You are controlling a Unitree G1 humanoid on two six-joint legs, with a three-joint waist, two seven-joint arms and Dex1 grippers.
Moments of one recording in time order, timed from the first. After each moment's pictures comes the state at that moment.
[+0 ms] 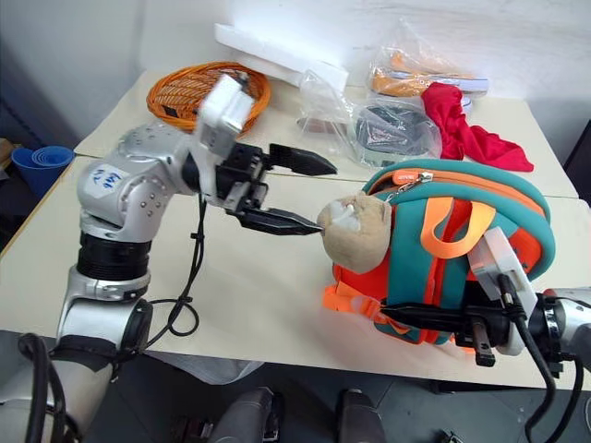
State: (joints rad) left arm -1.04 0.37 -0.13 -0.04 -0.48 0.71 -1.25; right arm 0.09 -1.01 -0.53 -0.61 1.12 0.83 1.09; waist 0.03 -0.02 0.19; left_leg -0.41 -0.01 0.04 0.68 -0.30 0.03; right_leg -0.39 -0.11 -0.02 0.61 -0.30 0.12
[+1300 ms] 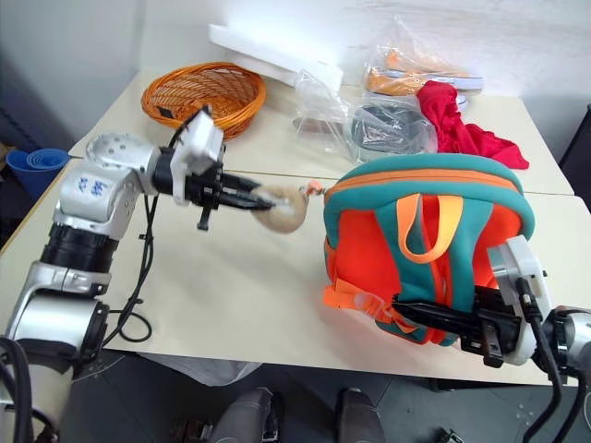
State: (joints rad) left arm -0.91 0.65 -0.25 0.25 -0.25 0.24 -1.38; right arm 0.19 -0.90 -0.59 -0.58 1.17 0.80 1.01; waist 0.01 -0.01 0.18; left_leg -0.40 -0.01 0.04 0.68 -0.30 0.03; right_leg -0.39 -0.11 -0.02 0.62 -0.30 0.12
